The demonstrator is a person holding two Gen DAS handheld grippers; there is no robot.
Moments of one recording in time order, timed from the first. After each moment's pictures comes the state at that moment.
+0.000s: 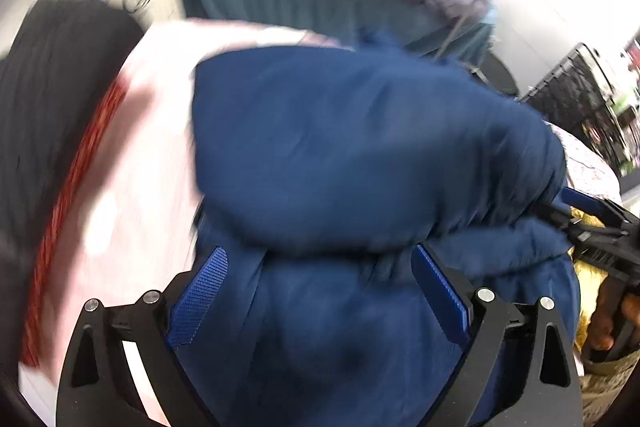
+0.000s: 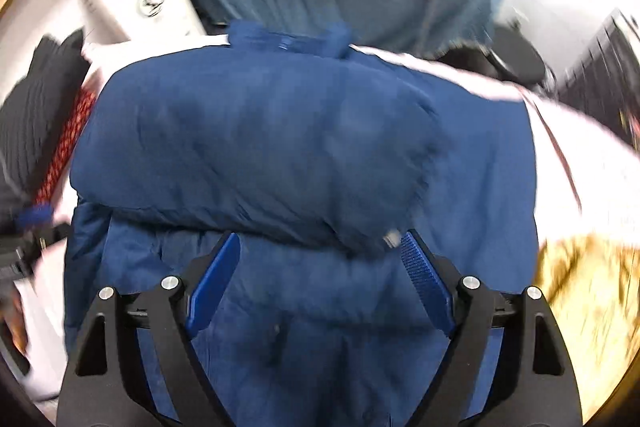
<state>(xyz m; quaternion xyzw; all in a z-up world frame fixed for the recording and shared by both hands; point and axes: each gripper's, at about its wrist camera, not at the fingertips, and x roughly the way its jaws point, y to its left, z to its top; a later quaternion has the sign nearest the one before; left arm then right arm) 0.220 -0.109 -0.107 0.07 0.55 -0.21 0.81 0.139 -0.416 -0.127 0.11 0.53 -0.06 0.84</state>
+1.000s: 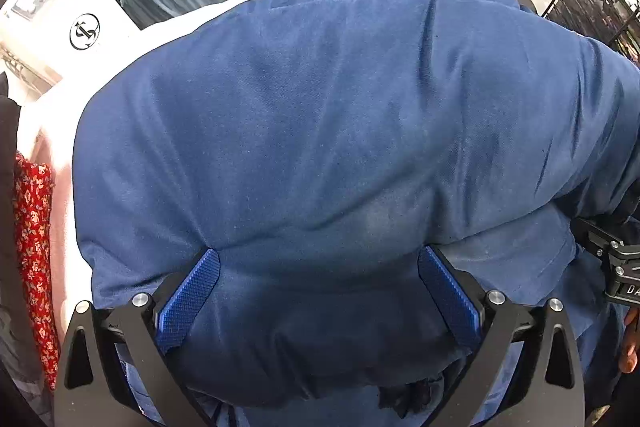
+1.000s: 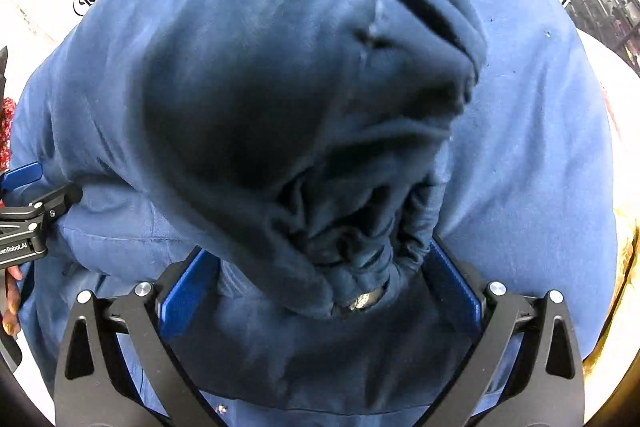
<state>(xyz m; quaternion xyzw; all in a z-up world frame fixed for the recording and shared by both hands) 0.287 -0.197 -0.219 0.21 0.57 -0.20 0.76 0.177 -0.466 -0.244 0.18 0.59 -0.13 0.78</state>
